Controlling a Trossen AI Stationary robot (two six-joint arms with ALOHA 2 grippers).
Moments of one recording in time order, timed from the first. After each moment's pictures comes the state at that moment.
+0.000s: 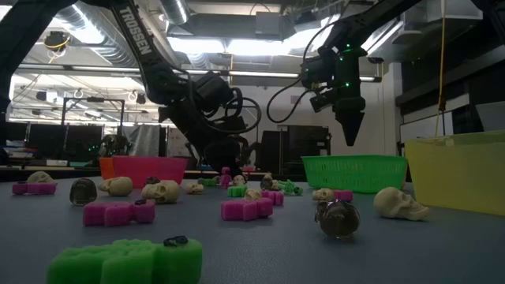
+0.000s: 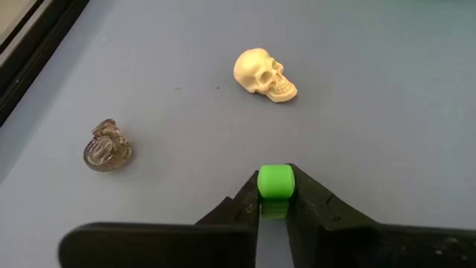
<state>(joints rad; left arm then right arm) 0.46 1.94 0.90 0.26 0.01 0.21 -0.65 1.81 1.46 -1.17 0.09 -0.37</state>
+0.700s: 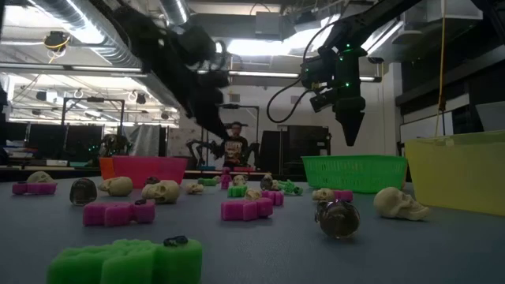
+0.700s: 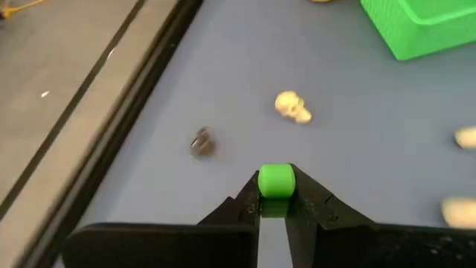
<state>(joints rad) 0.46 1.56 0.90 -0.08 -0.08 0.19 -0.65 1.81 1.46 -1.17 0.09 -0.37</state>
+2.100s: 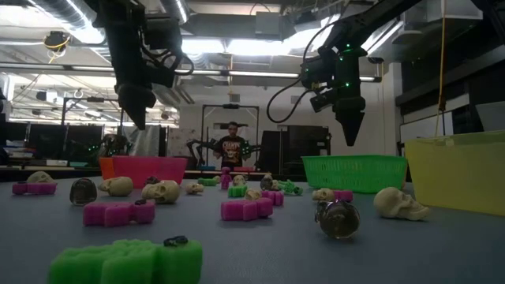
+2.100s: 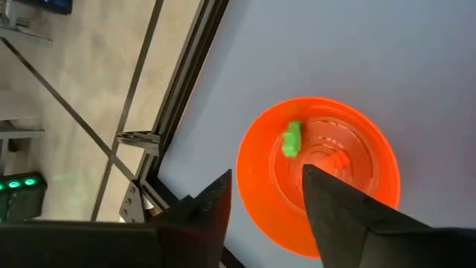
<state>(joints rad) 0.47 1.28 0.90 -0.85 -0.54 0.08 -0.65 1.81 1.46 -1.17 0.09 -0.37</state>
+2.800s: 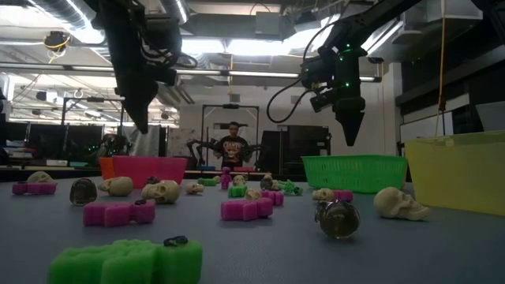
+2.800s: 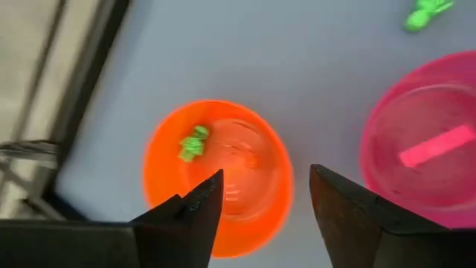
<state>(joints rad) 0.47 1.28 0.90 -0.87 -0.24 0.00 -0.65 1.81 1.46 -1.17 0.09 -0.36</state>
